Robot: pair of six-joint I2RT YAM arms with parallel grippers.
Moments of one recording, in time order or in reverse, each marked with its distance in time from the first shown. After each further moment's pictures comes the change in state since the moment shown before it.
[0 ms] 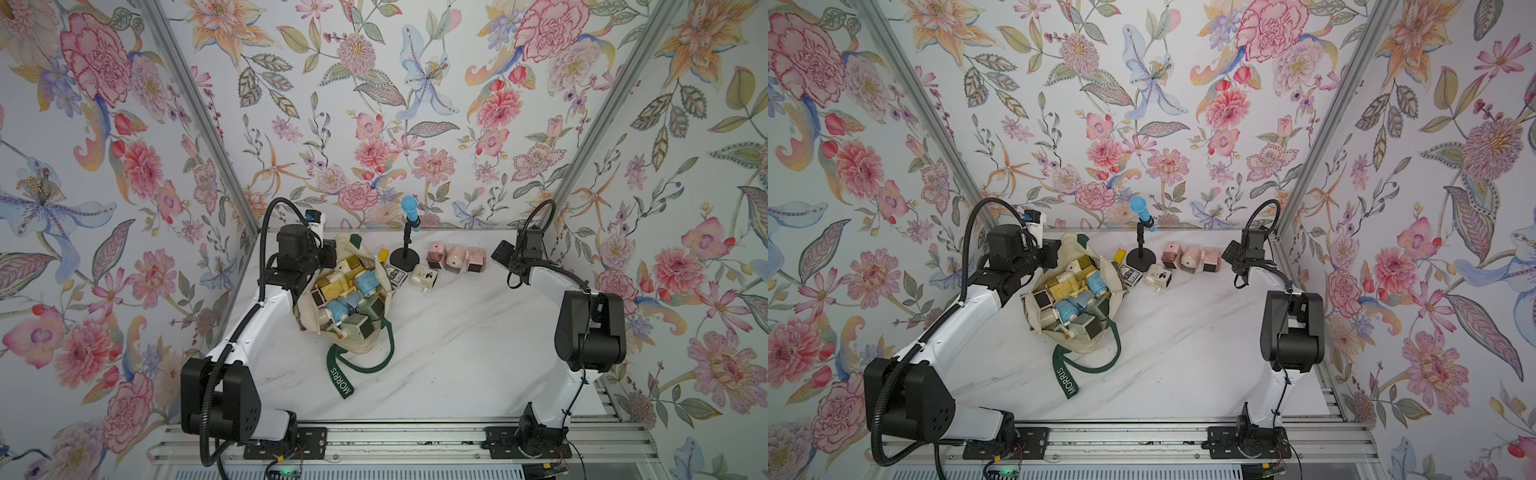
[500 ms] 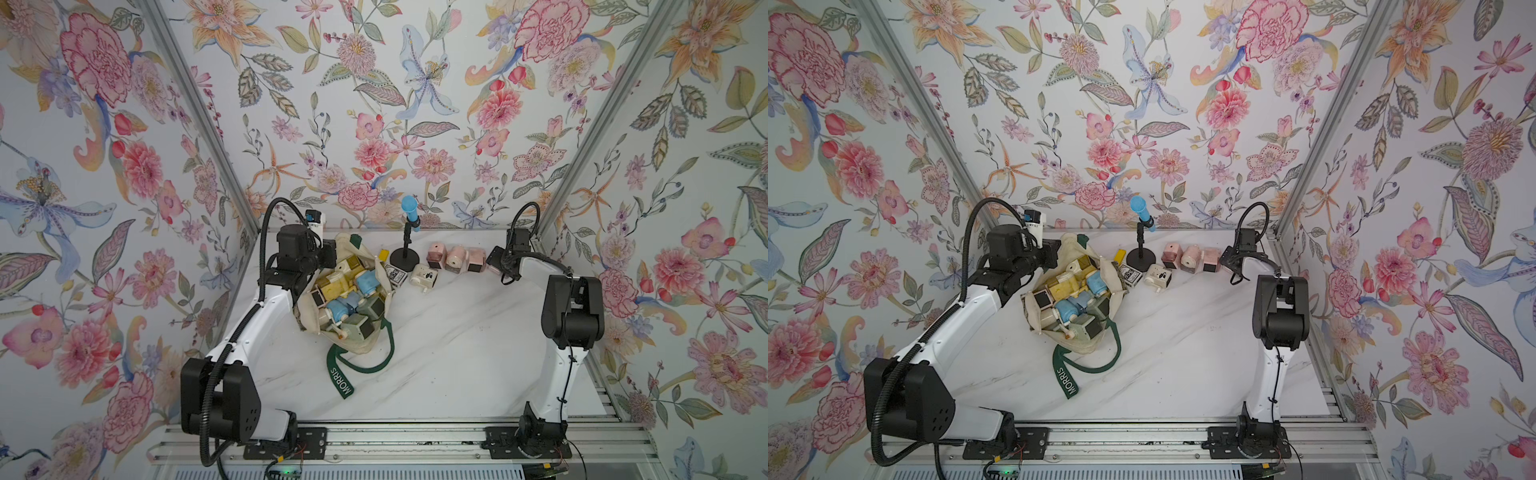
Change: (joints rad) left arm 0.000 0.000 0.000 0.000 0.000 0.000; right arm 0.003 0.222 0.195 -0.158 0.029 -0.001
